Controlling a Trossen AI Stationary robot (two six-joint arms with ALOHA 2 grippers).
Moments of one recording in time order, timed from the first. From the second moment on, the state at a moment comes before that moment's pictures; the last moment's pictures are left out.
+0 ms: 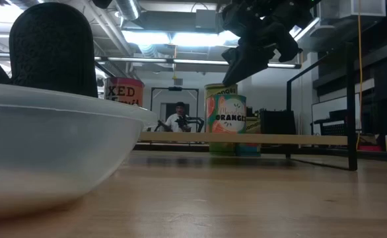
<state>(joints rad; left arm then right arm) -0.60 1.37 0.89 0.11 -0.47 -0.38 -0.13 1.54 1.10 -0.43 -0.16 -0.45</state>
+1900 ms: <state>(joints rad) -0.60 1.37 0.89 0.11 -0.47 -0.38 -0.37 1.51 1.16 -0.48 -0.05 -0.51</state>
